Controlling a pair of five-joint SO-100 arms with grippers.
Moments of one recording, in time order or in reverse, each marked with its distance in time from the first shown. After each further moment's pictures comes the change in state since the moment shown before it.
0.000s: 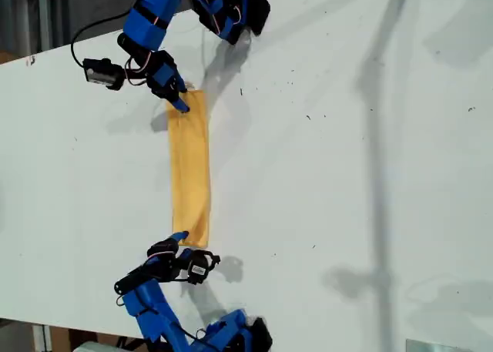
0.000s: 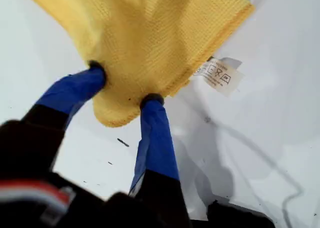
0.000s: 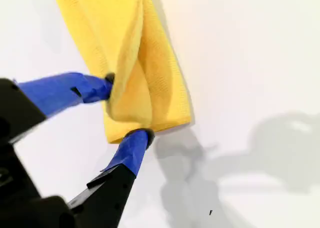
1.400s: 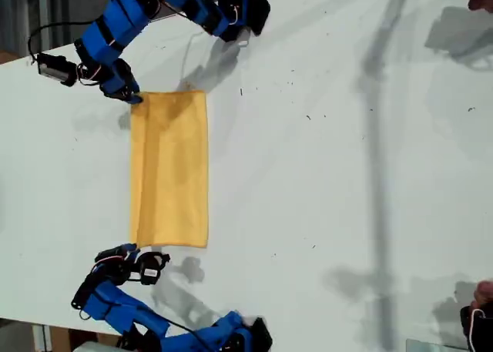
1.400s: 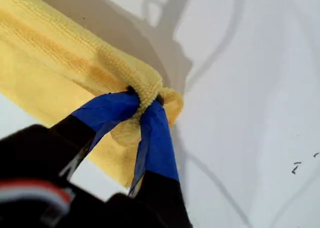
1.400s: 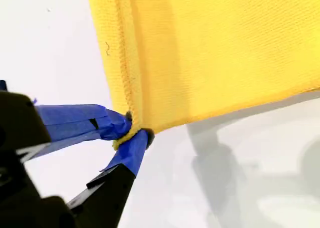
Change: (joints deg) arm 0 -23.5 -27.0 -41.3 1.9 19.2; arm 1 19.5 -37.2 -40.2 -0.2 -9.5
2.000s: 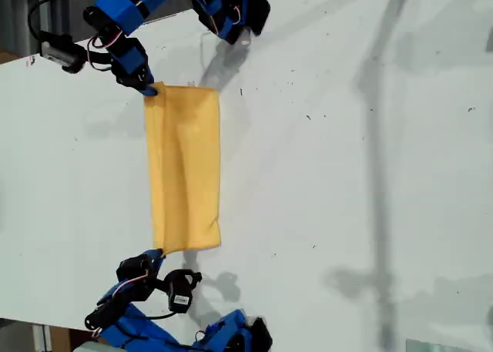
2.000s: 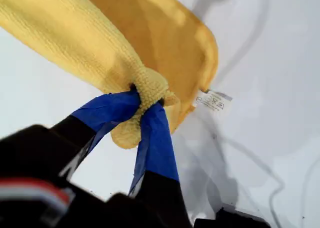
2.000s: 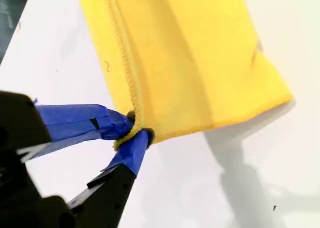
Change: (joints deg) arm 0 20.0 31.4 19.5 7.1 -12.7; arm 1 -14.9 34.9 11.6 15.9 8.4
